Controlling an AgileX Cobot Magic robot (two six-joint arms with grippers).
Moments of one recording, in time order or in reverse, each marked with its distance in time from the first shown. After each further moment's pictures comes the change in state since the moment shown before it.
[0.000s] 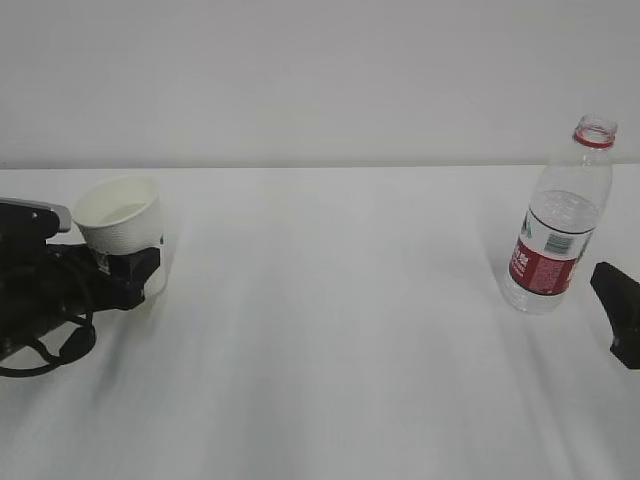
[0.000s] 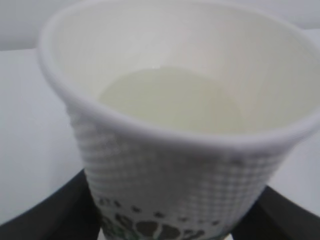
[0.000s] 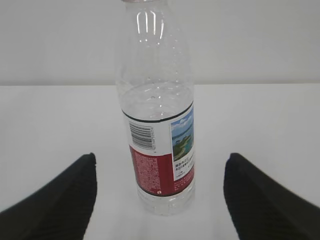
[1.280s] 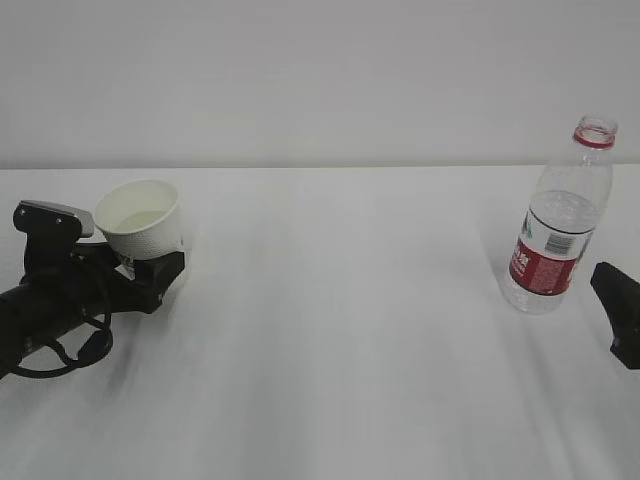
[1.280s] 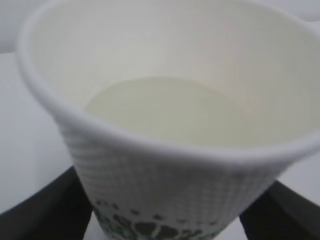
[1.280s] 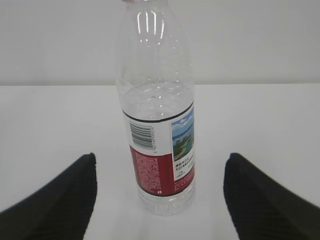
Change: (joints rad) left arm 0.000 0.091 -0.067 0.086 -0.047 0.002; right arm 0.000 0.000 0.000 0.000 0.000 0.000
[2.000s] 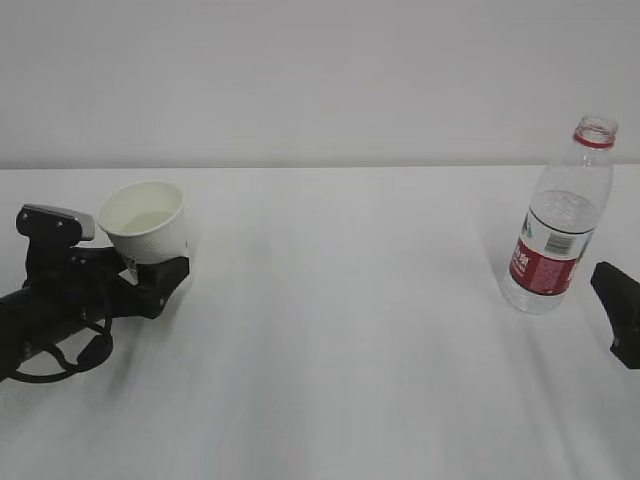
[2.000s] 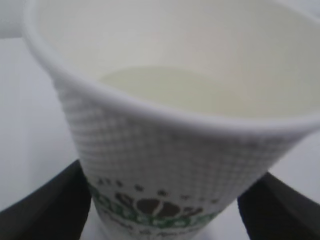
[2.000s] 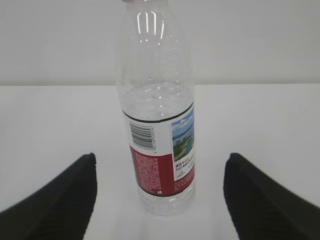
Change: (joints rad) left arm 0.000 0.000 0.008 0.037 0.000 -0.043; right arm 0.000 0.000 0.000 0.000 0.000 0.000
